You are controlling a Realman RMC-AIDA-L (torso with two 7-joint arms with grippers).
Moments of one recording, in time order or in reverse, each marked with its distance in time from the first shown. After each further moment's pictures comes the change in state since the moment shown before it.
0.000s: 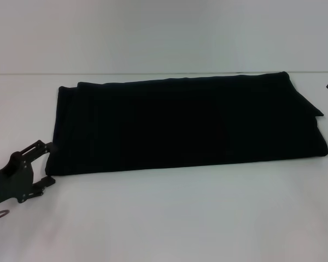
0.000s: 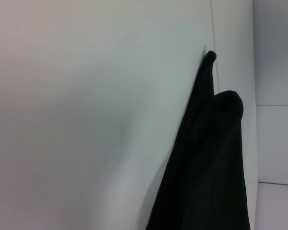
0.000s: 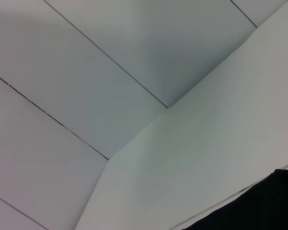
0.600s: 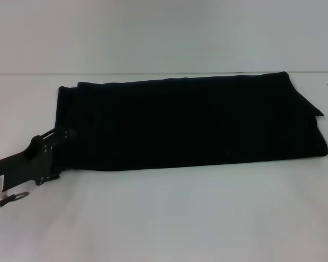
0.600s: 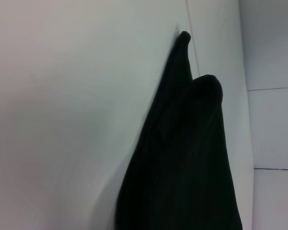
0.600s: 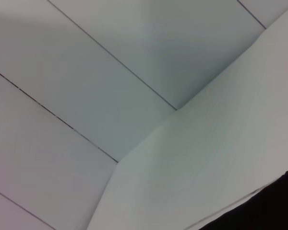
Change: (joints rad) left arm -0.084 -0.012 0.015 -0.024 0.003 -0.055 0.026; right arm 0.000 0.002 0.022 0.000 0.004 -0.035 0.000
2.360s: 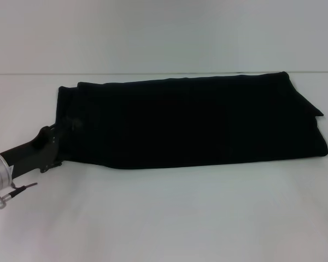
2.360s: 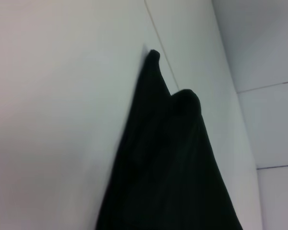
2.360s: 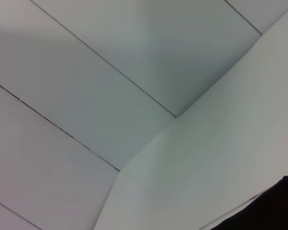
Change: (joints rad) left arm -0.042 -0.011 0.006 -0.028 -0.047 -0.079 0.163; right arm 0.013 -0.010 0.052 0.054 0.001 -0.014 -0.026
